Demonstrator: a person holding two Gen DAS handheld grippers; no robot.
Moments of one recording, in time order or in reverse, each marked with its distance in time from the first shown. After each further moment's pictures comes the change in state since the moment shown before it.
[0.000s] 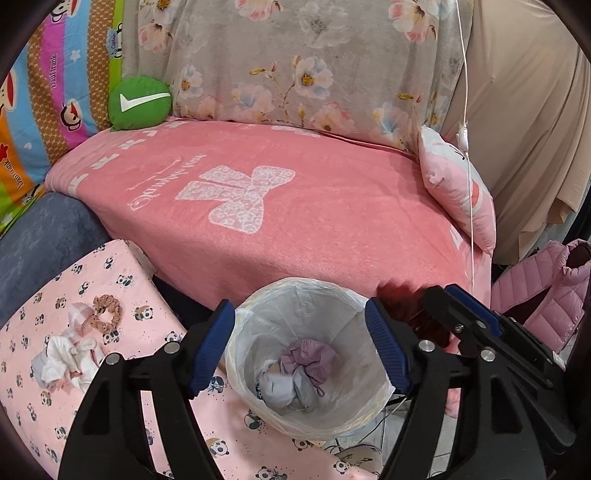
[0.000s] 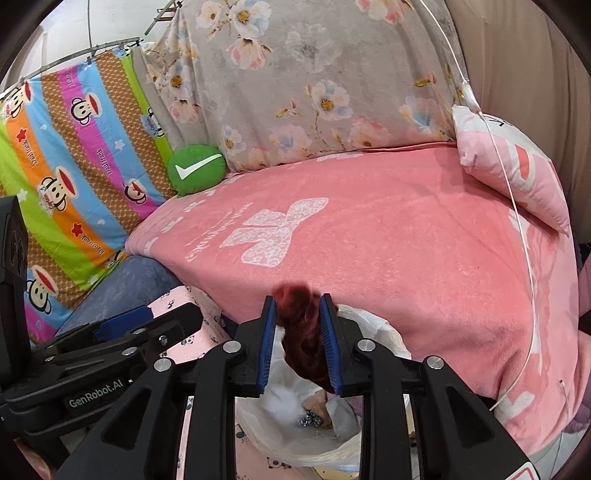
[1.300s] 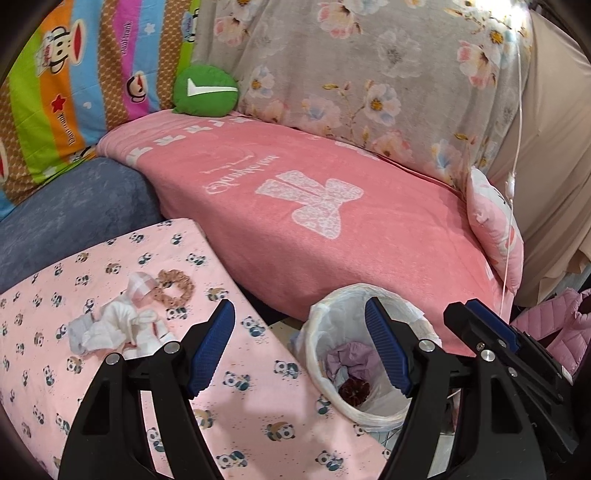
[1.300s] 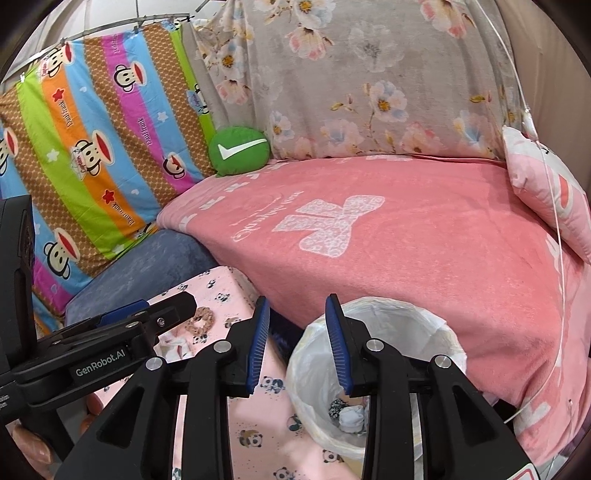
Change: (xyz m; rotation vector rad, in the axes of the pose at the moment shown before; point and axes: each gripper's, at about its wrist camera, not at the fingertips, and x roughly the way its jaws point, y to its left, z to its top) left arm -0.044 0.093 -0.019 -0.185 -0.058 0.102; right arm 0.004 0.090 -0.018 -0.146 0.036 0.102
